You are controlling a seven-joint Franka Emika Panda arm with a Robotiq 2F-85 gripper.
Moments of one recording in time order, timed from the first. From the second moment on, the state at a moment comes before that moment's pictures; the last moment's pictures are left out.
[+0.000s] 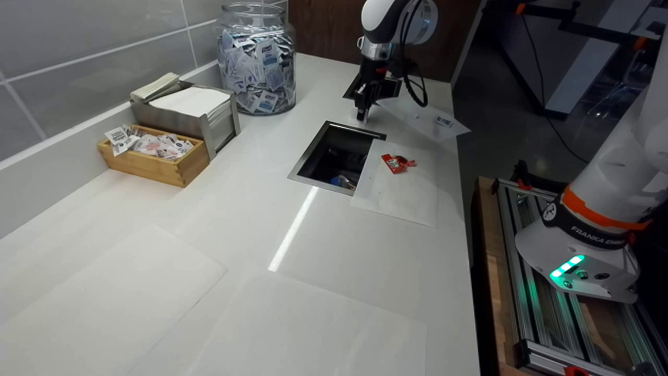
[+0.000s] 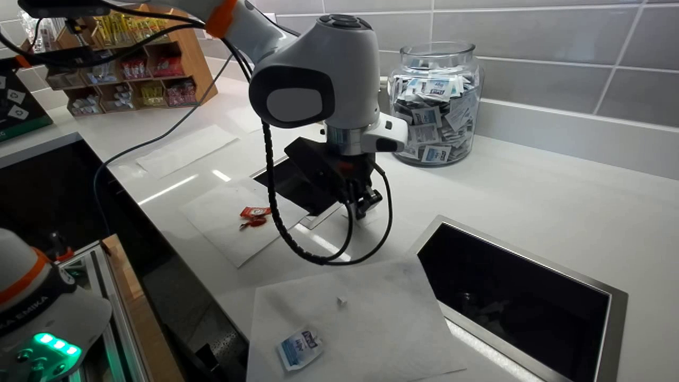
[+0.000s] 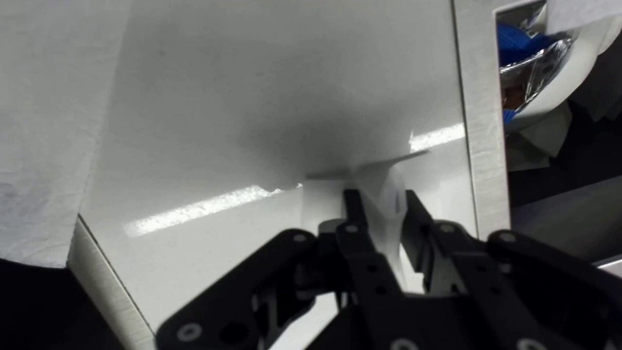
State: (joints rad) arm -0.36 0.33 -0.13 -2.12 0.22 2.45 -0.45
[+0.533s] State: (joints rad) arm -0.36 0.25 -0.14 -2.14 0.25 2.38 -0.34
